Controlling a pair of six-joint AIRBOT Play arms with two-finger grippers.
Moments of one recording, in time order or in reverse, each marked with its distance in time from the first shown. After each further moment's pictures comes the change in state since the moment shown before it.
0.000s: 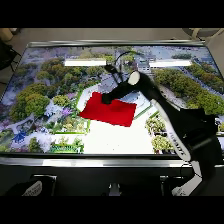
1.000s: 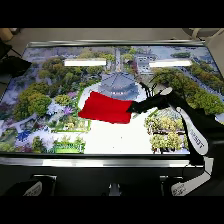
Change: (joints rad) left arm -0.078 0.011 -0.071 0.004 -0.015 0.042; right arm -0.338 0.047 -0.421 0.387 0.103 -0.138
